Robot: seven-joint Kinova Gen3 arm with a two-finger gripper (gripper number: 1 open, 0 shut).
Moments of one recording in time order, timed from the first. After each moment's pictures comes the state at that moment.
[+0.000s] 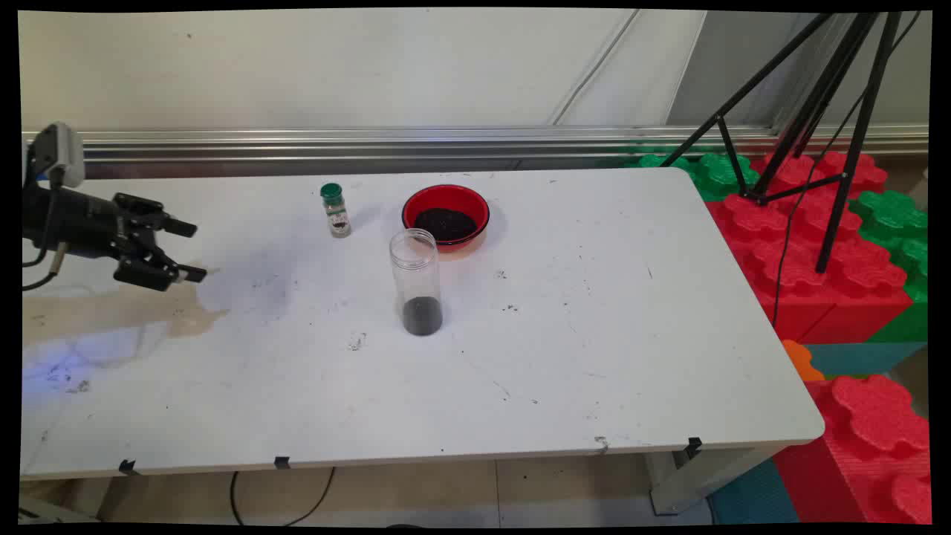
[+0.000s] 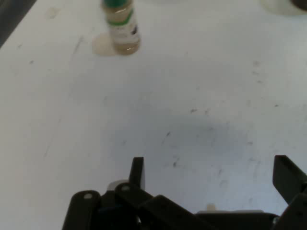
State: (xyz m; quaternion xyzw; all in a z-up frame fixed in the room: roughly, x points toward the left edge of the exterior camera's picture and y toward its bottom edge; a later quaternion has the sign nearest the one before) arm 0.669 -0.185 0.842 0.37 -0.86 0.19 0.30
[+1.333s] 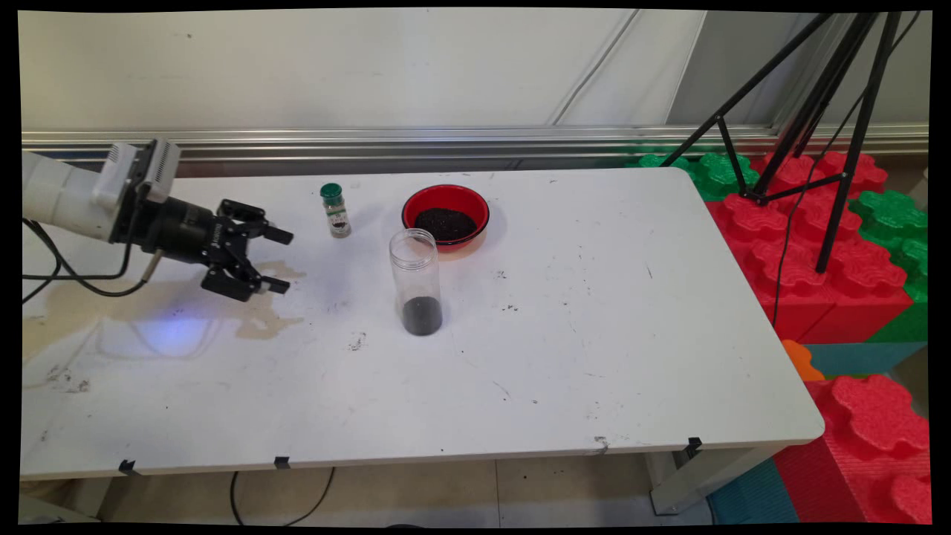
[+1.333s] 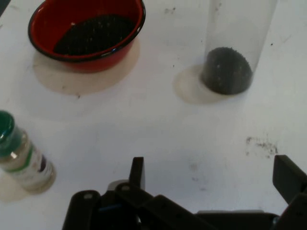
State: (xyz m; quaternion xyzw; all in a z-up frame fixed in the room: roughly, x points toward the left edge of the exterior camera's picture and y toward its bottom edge) arm 0.610 -0.250 0.803 0.23 -0.88 0.16 0.39
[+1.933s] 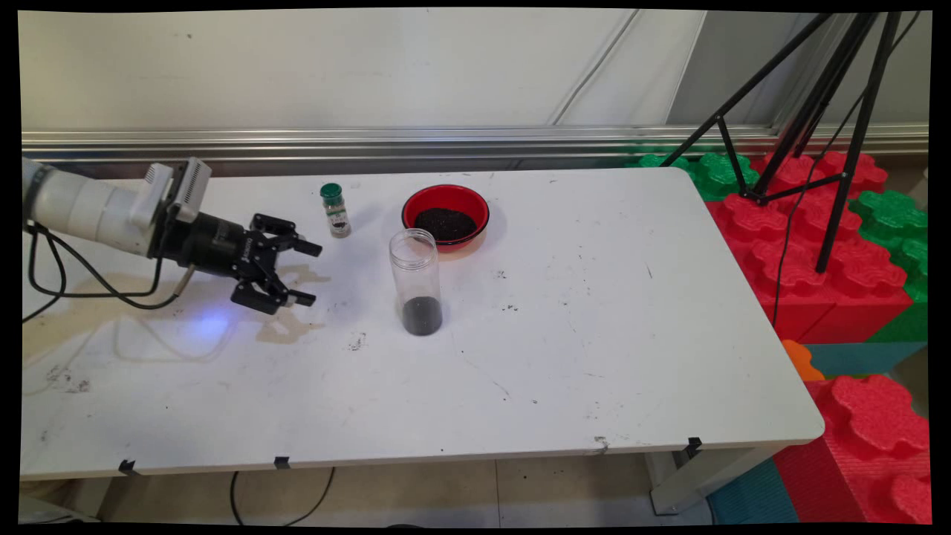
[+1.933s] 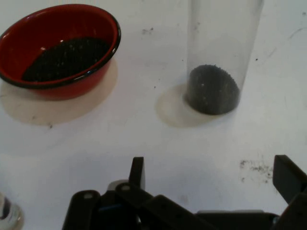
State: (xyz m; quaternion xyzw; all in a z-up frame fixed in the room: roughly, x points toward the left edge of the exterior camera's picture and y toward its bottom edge) arm 0.595 -0.268 0.765 0.19 -0.87 0.15 0.43
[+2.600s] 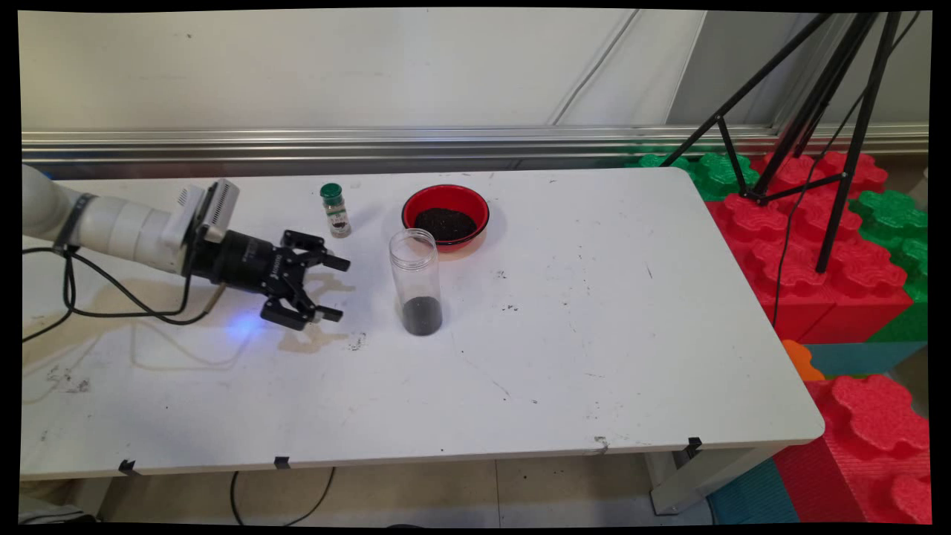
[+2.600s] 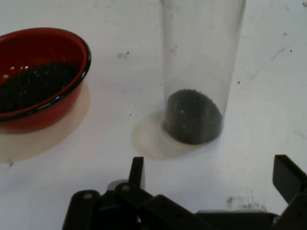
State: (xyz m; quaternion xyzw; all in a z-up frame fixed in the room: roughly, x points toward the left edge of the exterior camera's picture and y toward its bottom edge) arm 0.568 -0.278 0.731 0.16 -0.86 0.14 0.47
